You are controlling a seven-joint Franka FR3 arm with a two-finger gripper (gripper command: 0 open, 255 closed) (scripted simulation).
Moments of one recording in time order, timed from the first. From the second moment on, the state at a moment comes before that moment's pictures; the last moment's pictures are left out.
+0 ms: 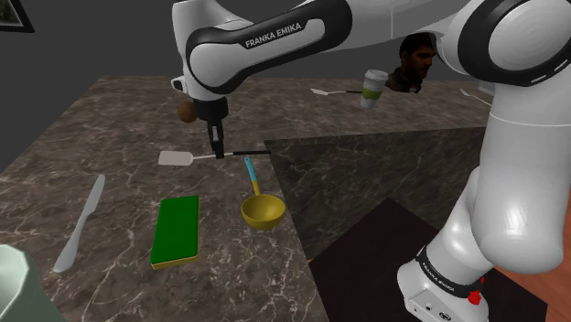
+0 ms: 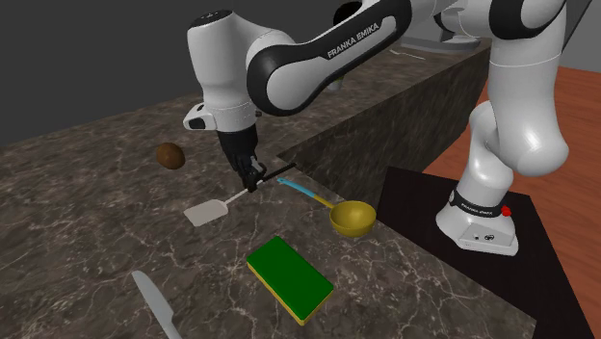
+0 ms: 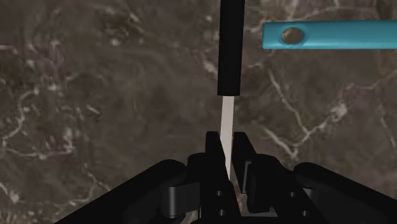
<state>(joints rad) 0.34 0.34 0.22 -1.66 -0.12 1.93 -0.54</state>
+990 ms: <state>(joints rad) 0.34 0.31 0.22 -1.59 -0.11 1.84 -0.55</state>
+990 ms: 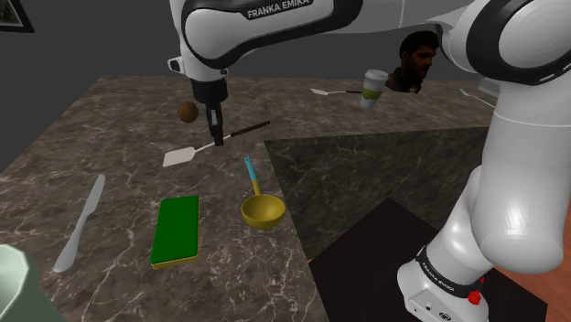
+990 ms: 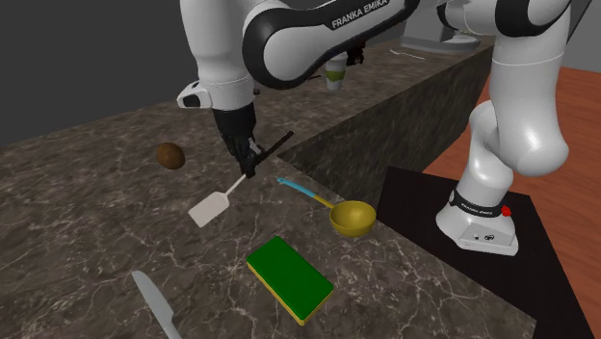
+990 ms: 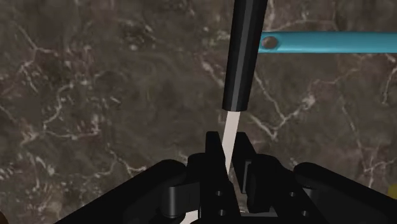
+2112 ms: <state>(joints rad) 0.35 0.31 0.23 -1.36 -0.10 1.61 -0.55</state>
